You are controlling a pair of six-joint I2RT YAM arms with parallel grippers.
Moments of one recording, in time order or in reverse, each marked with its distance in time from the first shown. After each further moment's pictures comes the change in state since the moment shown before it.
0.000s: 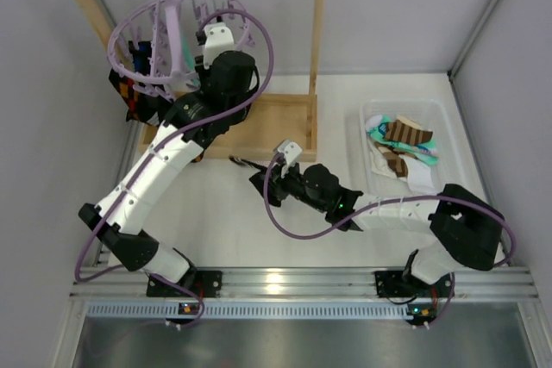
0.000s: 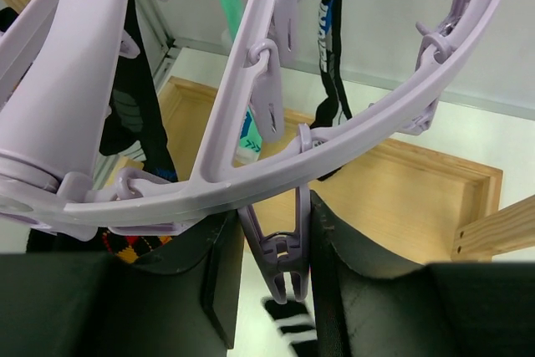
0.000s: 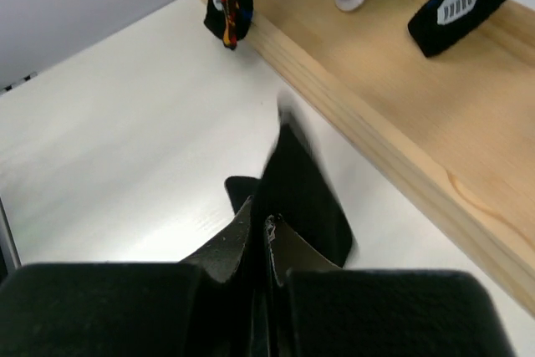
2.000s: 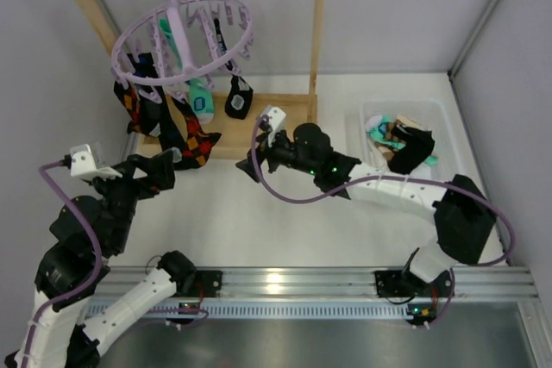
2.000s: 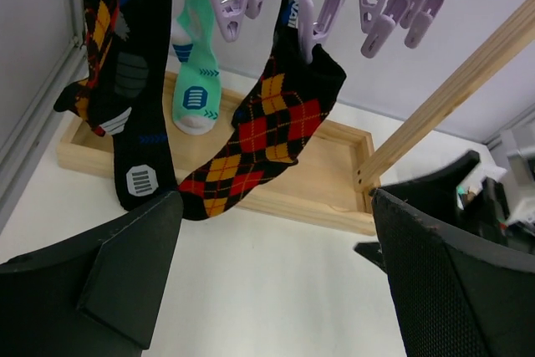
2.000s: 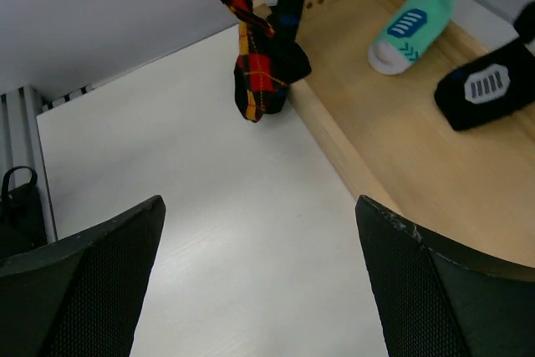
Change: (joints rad) left arm 0.014 -1.072 -0.654 0.000 0.328 -0.055; right arm -0.122 -0.017 0.275 -0.332 -0.252 -0.033
